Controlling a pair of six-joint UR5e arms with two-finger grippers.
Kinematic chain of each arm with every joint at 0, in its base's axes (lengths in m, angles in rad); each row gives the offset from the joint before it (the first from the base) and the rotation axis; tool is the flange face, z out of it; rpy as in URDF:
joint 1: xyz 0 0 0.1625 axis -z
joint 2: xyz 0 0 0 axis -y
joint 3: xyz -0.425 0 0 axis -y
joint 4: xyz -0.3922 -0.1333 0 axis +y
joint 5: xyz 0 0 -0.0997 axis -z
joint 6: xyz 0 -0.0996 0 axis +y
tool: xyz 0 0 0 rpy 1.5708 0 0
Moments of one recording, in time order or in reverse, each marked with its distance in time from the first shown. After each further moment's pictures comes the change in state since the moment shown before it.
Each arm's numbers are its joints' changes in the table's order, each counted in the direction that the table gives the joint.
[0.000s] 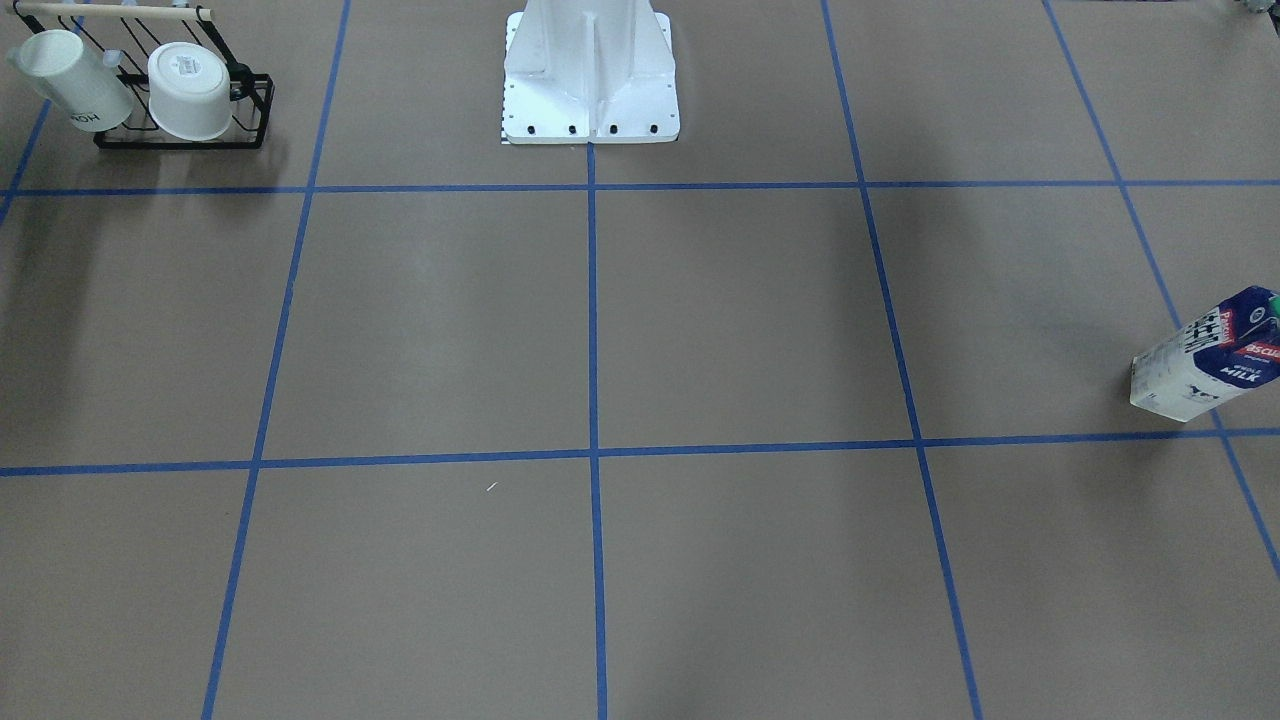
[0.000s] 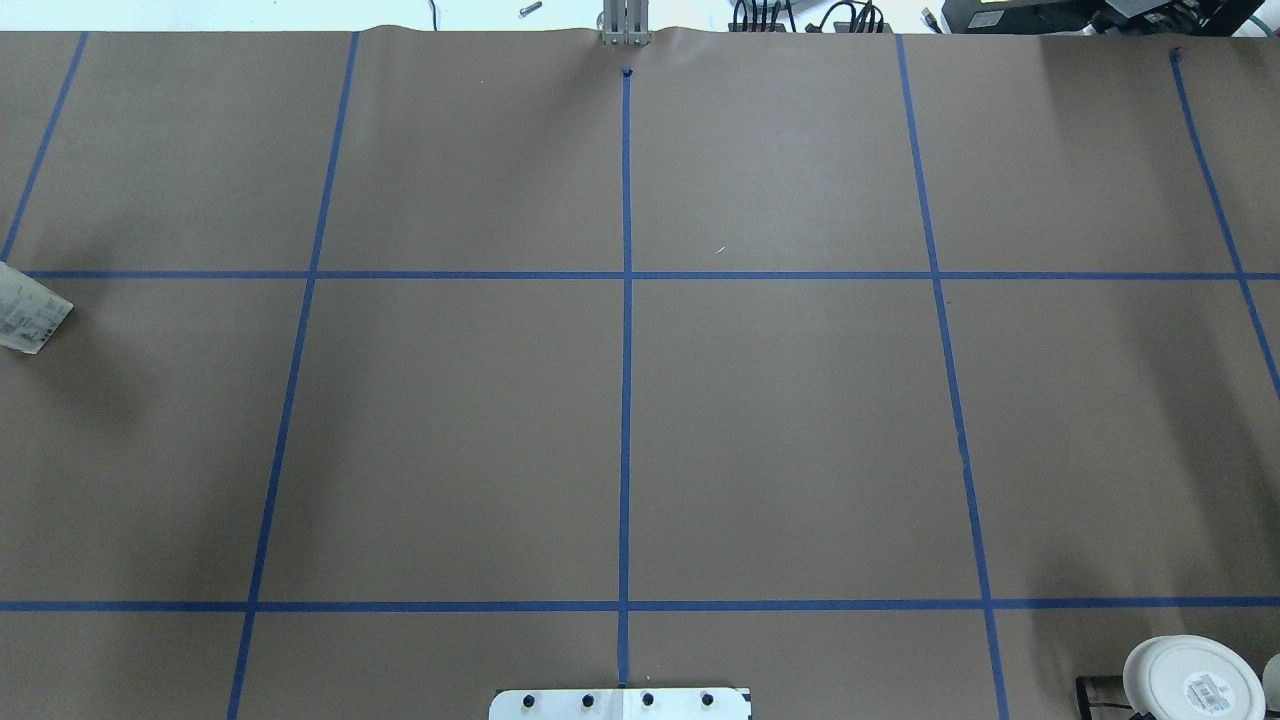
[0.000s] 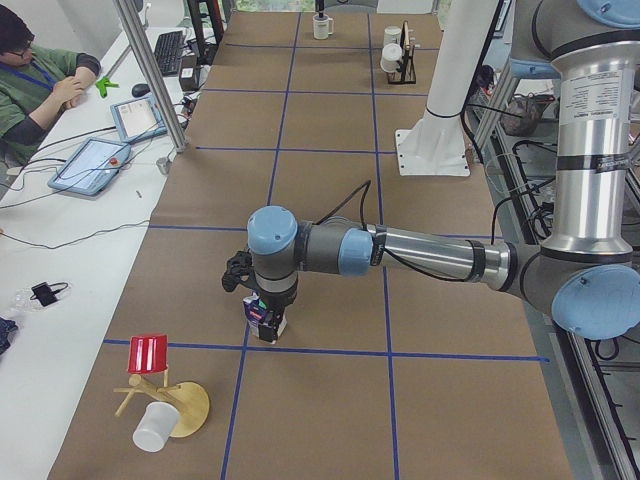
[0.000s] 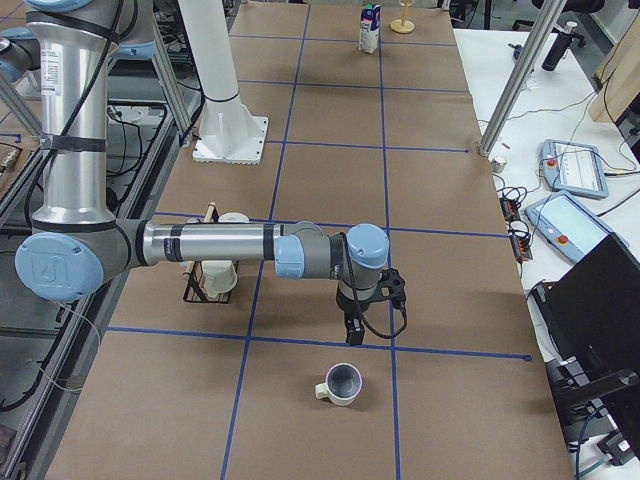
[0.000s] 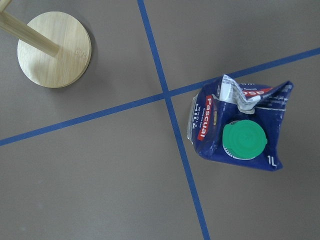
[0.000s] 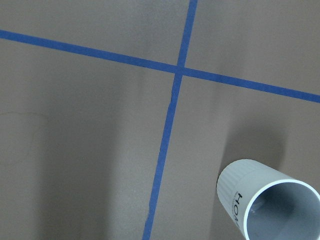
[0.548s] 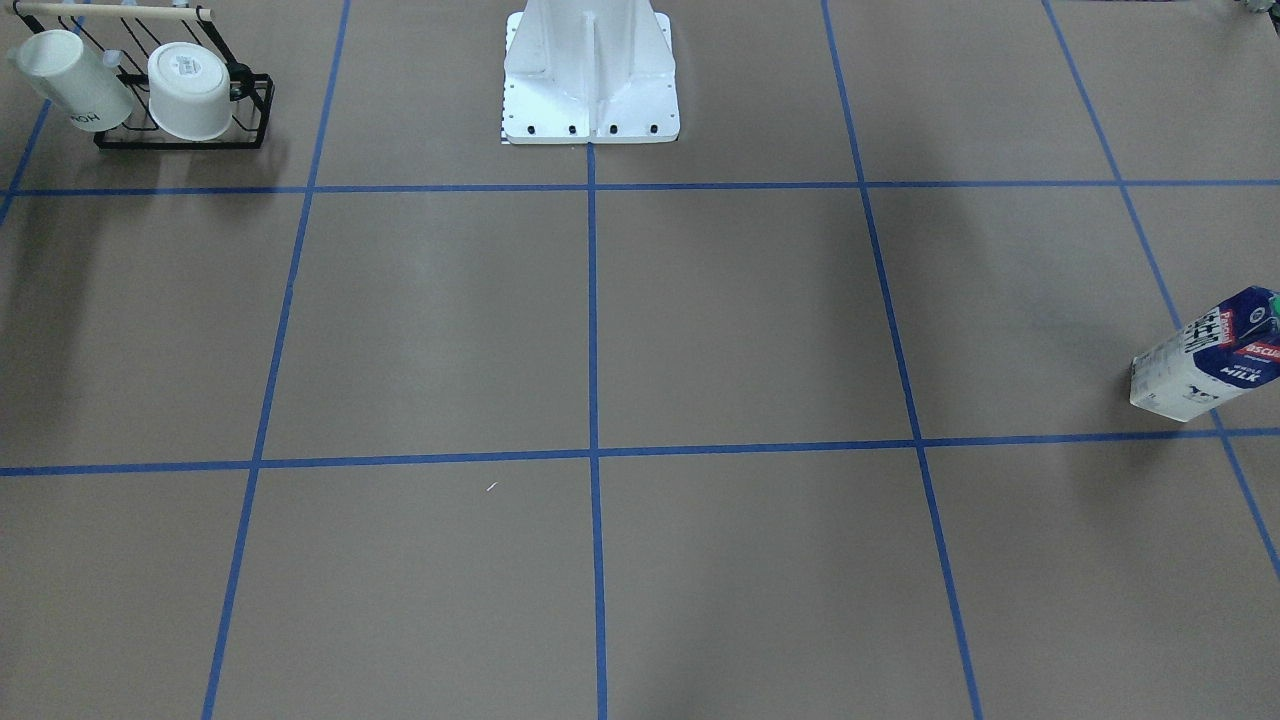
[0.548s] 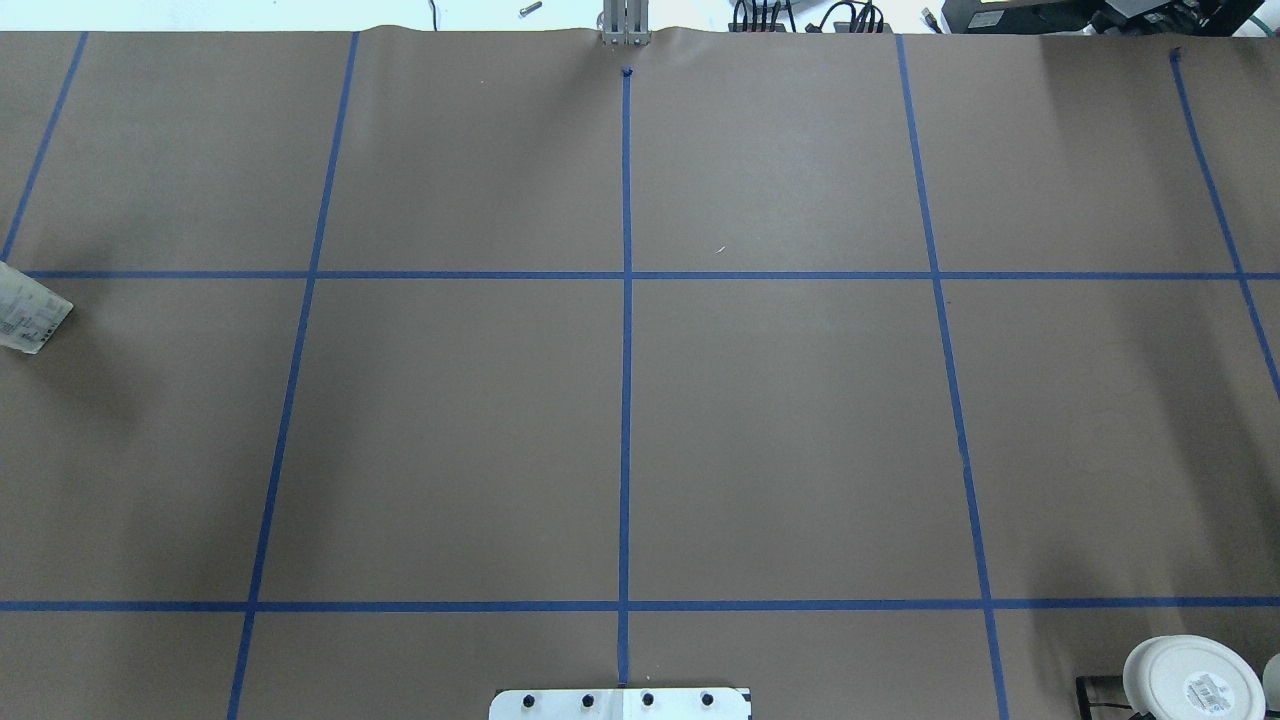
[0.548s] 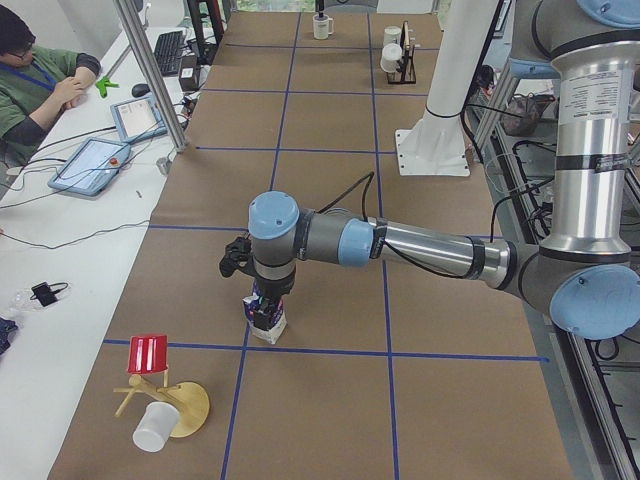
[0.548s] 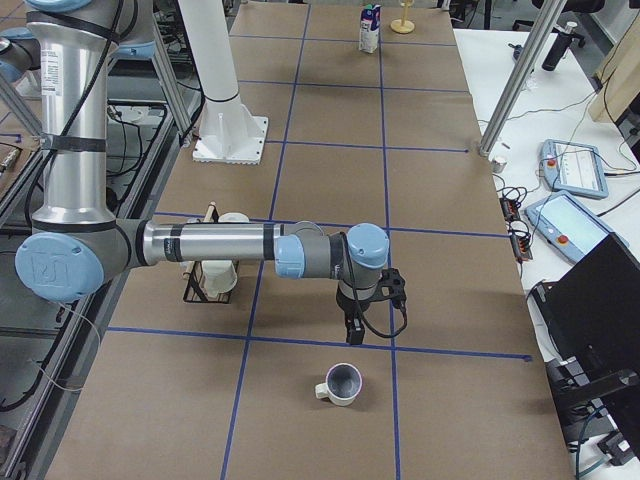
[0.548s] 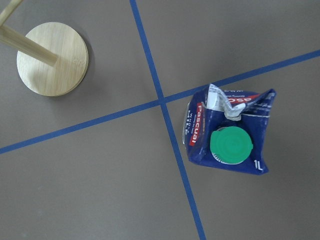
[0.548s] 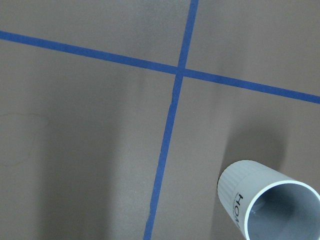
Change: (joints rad) left arm -0.001 -0.010 -0.030 0.035 0.006 -0.001; right arm 0.000 0.002 0.001 0.000 0.001 -0.002
